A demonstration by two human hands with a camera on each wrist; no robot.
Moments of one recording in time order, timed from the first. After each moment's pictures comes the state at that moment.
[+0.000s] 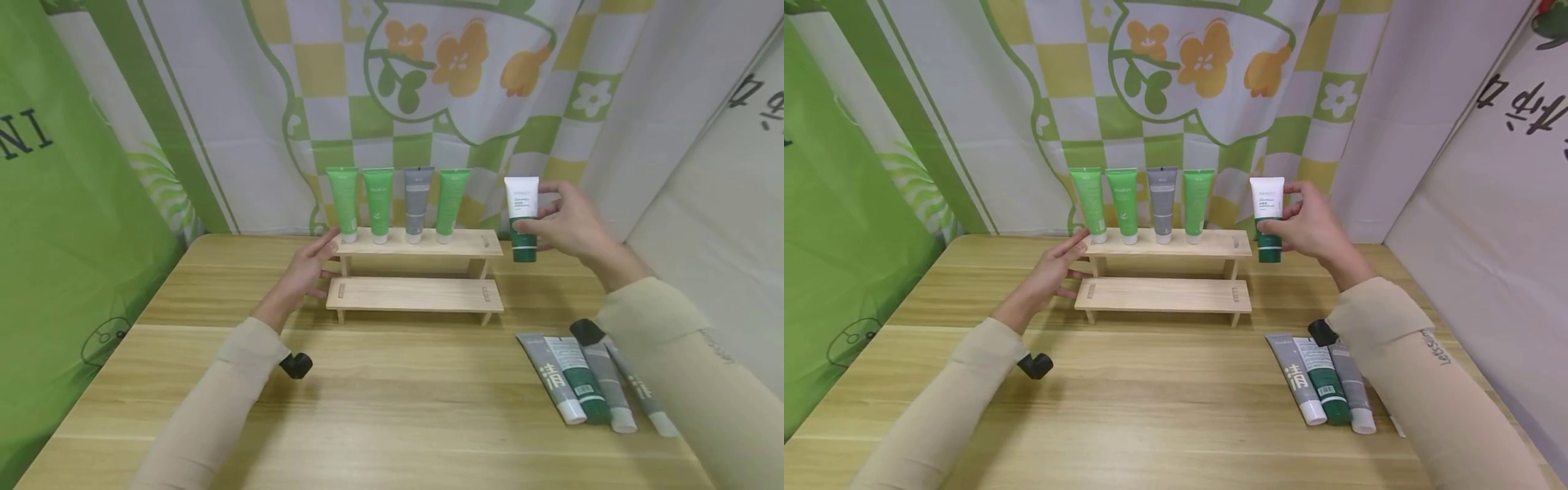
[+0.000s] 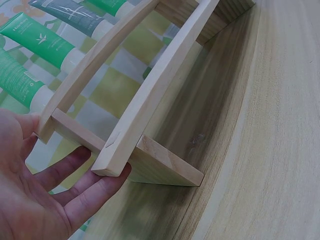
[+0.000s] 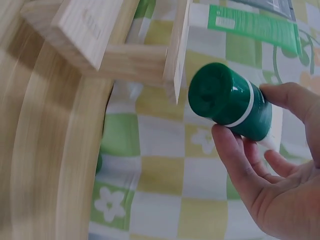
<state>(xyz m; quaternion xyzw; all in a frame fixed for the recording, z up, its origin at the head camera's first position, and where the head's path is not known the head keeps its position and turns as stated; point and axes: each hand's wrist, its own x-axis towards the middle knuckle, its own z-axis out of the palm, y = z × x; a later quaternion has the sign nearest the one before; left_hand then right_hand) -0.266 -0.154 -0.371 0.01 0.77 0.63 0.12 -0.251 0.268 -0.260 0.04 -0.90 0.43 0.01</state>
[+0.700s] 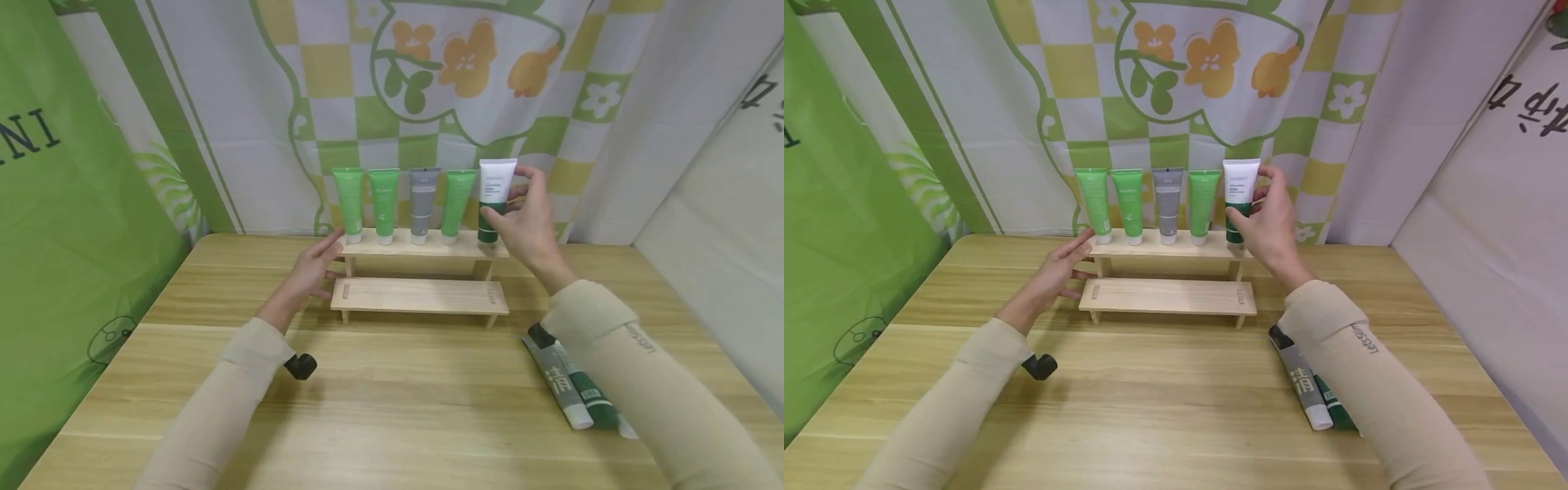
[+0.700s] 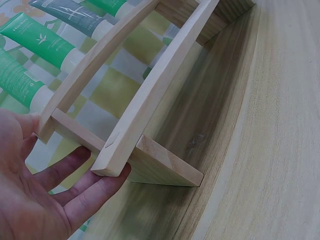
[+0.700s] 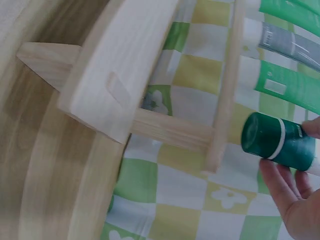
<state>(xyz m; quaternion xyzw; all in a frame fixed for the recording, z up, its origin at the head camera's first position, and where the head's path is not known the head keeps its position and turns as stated) -0.268 -0.154 -0.373 0.01 0.77 0.63 0.11 -0.272 0.205 -0.286 0.05 -0.86 0.48 0.19</state>
